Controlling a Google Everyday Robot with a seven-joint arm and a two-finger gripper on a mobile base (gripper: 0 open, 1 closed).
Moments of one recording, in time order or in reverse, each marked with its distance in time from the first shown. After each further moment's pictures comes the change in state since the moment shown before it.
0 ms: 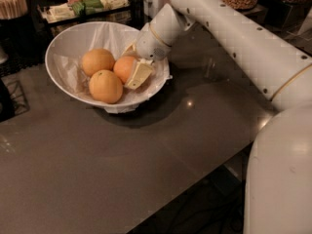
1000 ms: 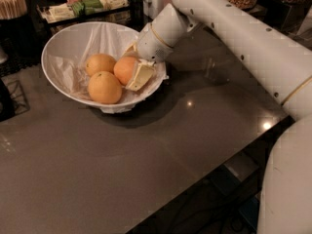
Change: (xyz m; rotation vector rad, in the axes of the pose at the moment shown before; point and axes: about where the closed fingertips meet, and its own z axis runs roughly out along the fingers) arm -0.004 0.010 -0.007 0.028 0.007 -0.031
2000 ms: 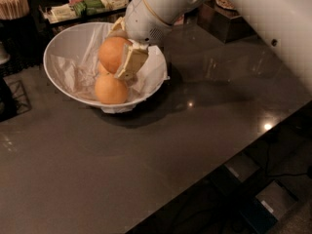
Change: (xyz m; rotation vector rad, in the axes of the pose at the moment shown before) arm -0.084 0.038 -0.059 0.071 0.046 -0.127
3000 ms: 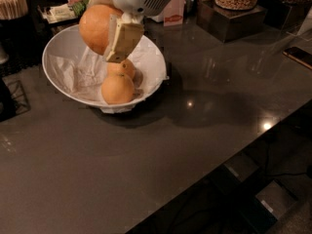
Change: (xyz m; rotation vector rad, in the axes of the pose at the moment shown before) arm -0.080 0.023 -0.069 0.110 0.078 -0.131
